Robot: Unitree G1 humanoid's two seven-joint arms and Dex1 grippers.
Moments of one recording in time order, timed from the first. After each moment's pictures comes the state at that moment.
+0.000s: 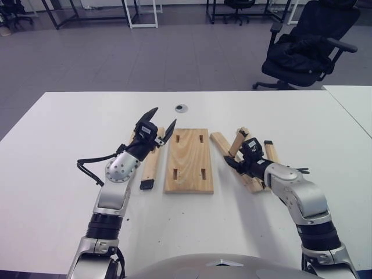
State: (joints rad) left arm -0.17 0.27 -0.05 -0.04 -0.03 -0.14 -0.39; right arm -0.14 -0.36 0.10 -0.33 0.25 0.96 0.33
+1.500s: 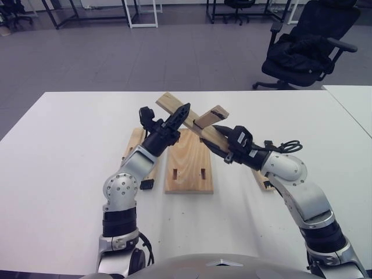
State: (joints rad) left arm -0.22 -0.01 0.16 -0.28 -1.06 0.66 -0.21; right arm -0.17 -0.43 0.22 -0.49 0.16 0.40 0.58
